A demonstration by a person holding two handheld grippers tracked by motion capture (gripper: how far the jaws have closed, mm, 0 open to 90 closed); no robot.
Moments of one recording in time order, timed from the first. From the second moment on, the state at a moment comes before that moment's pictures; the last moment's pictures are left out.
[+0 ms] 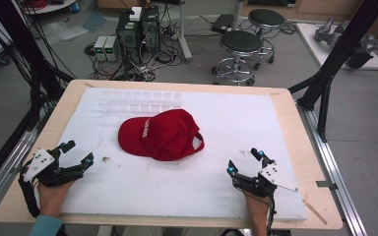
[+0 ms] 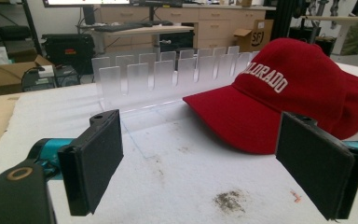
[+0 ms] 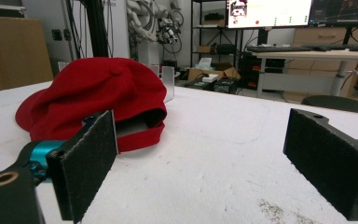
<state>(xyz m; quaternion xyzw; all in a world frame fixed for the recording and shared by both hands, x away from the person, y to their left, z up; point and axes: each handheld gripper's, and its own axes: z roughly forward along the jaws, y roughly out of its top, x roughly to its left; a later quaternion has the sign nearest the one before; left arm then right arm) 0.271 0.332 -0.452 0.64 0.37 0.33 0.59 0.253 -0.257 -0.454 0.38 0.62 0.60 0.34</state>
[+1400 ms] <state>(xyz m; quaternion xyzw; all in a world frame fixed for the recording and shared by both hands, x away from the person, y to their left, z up) 0.271 0.331 -0.452 0.63 0.39 0.34 0.58 0.261 -0.247 -0.449 0.39 0.65 0.56 0.34</state>
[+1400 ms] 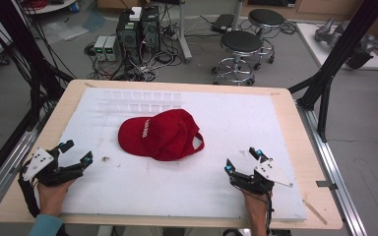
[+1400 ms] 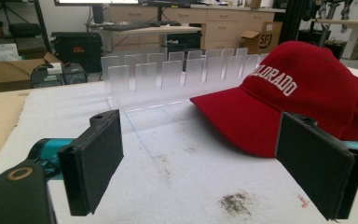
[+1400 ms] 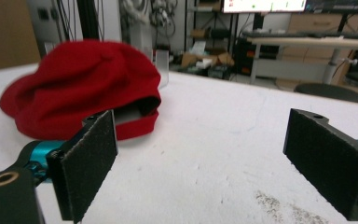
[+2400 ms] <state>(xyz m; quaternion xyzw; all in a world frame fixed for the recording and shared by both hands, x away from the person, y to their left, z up) 0.271 0.331 -0.451 0.63 0.39 0.34 0.58 0.343 -0.131 -0.384 0.33 0.76 0.51 0.24</state>
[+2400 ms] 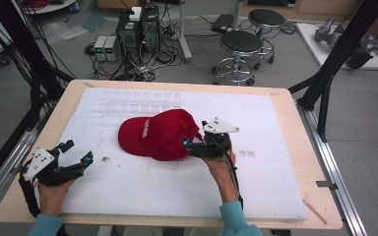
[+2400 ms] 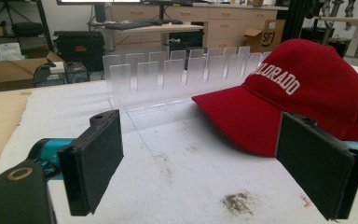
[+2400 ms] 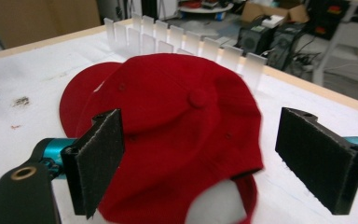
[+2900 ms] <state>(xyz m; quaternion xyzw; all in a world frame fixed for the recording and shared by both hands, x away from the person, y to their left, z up) 0.271 0.331 -0.451 0.63 0.39 0.34 0.58 0.373 -0.117 -0.396 0.33 0.80 0.47 0.19</state>
